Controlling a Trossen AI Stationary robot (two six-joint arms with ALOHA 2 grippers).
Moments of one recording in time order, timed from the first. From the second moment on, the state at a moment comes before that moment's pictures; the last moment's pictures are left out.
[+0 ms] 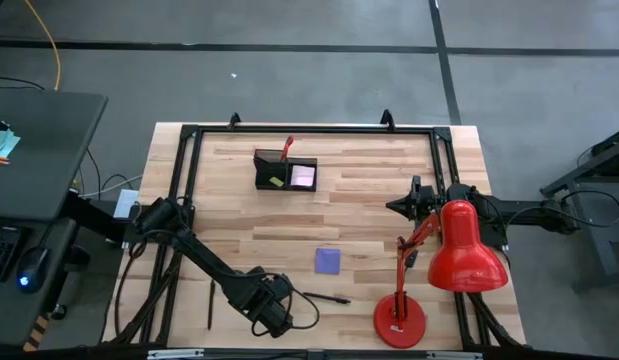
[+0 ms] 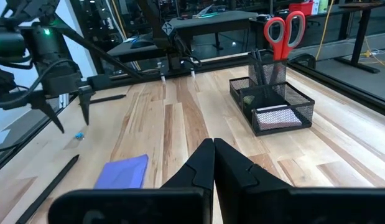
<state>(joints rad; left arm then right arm) -0.54 2.03 1.45 -0.81 -0.16 -1.21 -0.07 0.13 0.01 0.00 0.00 0.13</state>
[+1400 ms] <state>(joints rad) -0.54 2.09 1.45 -0.78 -0.17 -1.18 -0.07 0.13 0.01 0.00 0.00 0.13</state>
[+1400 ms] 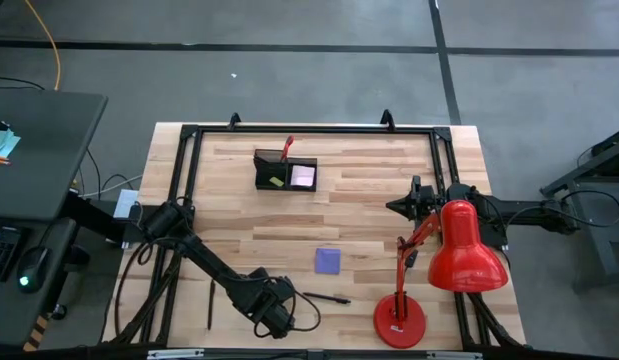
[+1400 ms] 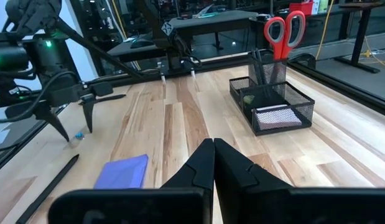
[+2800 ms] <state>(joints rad) -0.54 2.10 1.45 -0.79 -0.22 -1.19 -0.07 0.13 0.01 0.00 0.00 0.13</state>
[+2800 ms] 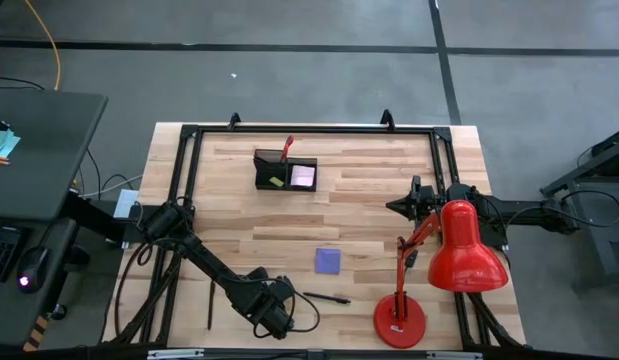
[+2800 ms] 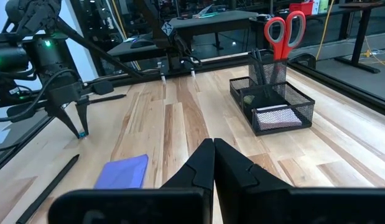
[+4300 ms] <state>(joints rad) -0.62 1.93 1.45 -0.67 -0.77 -0.94 -0.07 0.13 0.01 0.00 0.00 0.13</state>
